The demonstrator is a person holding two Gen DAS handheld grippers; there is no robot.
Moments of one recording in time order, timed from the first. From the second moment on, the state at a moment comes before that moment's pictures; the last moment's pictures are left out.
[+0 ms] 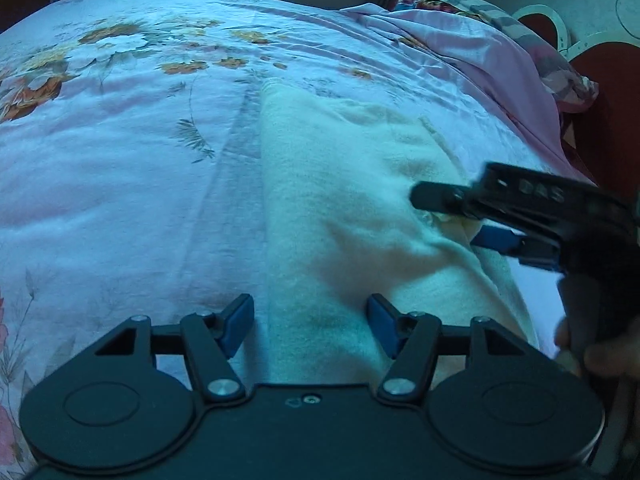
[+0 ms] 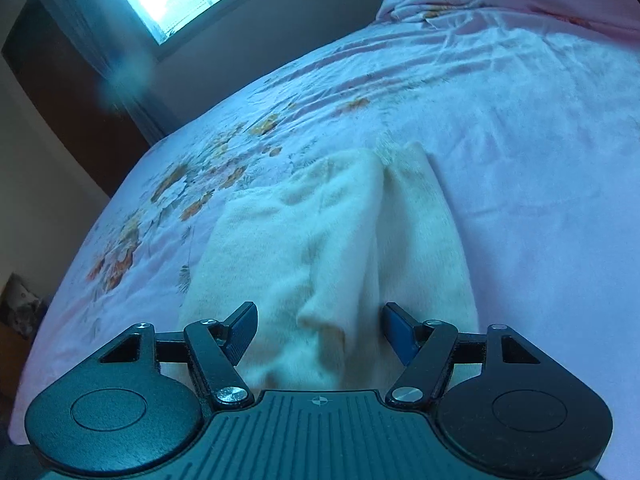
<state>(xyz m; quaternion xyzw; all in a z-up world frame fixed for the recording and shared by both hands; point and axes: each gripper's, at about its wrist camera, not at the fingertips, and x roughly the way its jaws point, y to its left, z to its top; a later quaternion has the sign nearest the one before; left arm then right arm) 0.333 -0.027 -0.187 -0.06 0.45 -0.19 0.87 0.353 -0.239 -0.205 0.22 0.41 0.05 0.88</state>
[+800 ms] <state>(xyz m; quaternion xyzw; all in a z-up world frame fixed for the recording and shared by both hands) 0.325 -0.067 -0.175 -0.02 0.41 -0.21 0.89 0.343 -0.242 -0.184 0.07 0.37 0.03 0.93</state>
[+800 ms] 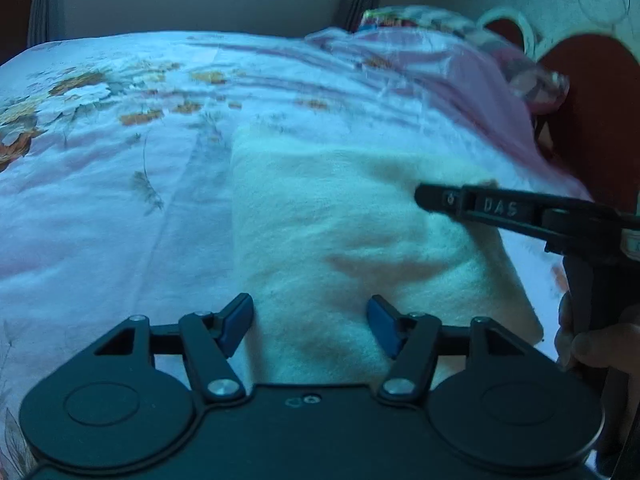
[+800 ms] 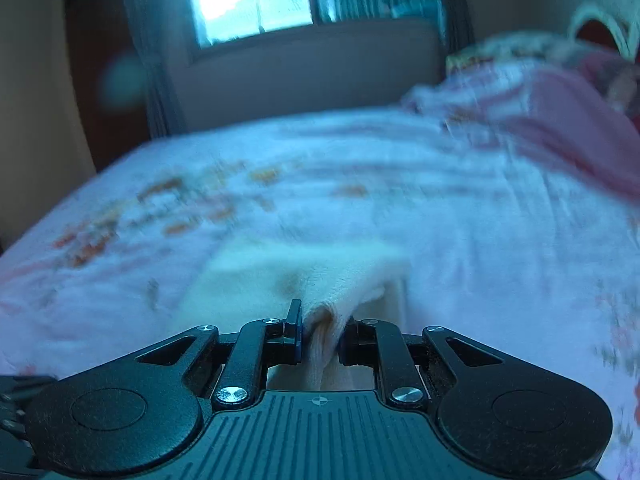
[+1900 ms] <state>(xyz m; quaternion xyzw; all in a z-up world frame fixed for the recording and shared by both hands) 0.307 -0.051 -0.180 -0.04 0.45 -0.21 0.87 0.235 -0.260 -0.183 0.13 0.42 0.02 0.90</state>
